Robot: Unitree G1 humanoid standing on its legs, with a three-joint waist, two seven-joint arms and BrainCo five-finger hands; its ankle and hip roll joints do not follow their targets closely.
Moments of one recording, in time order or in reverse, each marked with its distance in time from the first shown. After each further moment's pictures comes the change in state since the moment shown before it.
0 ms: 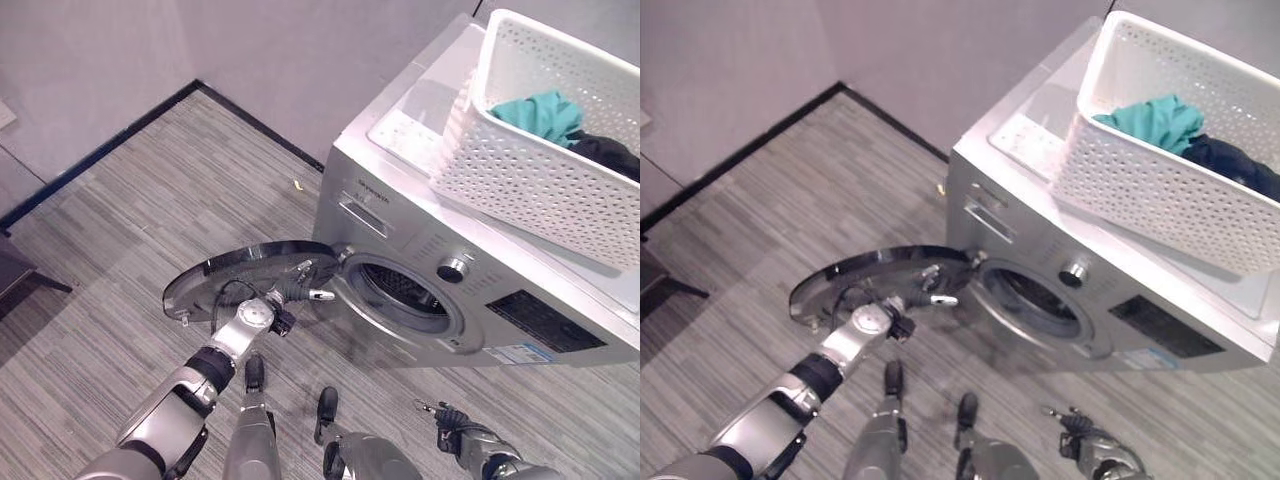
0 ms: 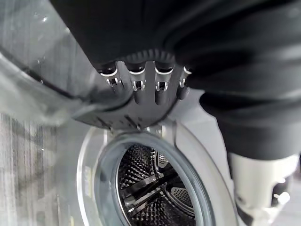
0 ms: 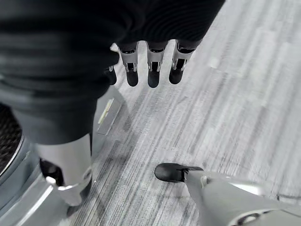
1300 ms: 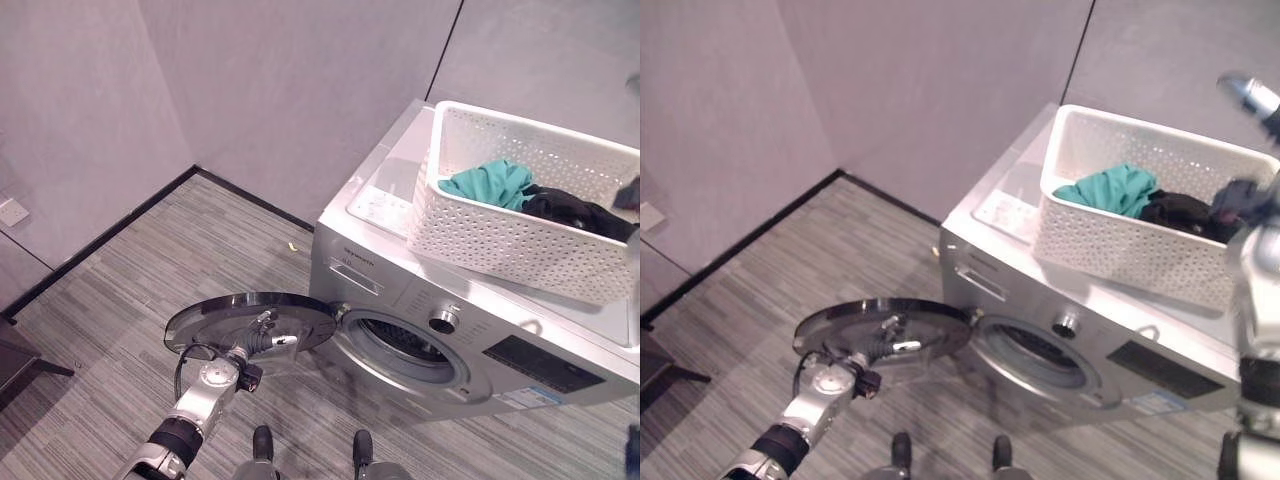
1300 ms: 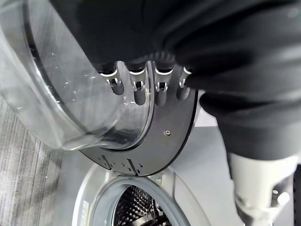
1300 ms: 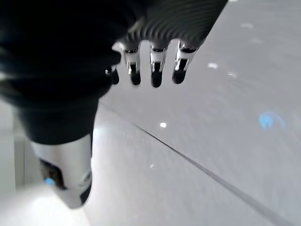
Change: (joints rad) left arm 0.378 0.037 0.202 -0.119 0.022 0.002 0.021; right arm -0.346 -0.795 -0.312 -1.348 -0.147 -0.109 -0.384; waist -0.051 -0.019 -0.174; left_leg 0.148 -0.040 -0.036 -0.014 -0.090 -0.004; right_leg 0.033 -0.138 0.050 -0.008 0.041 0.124
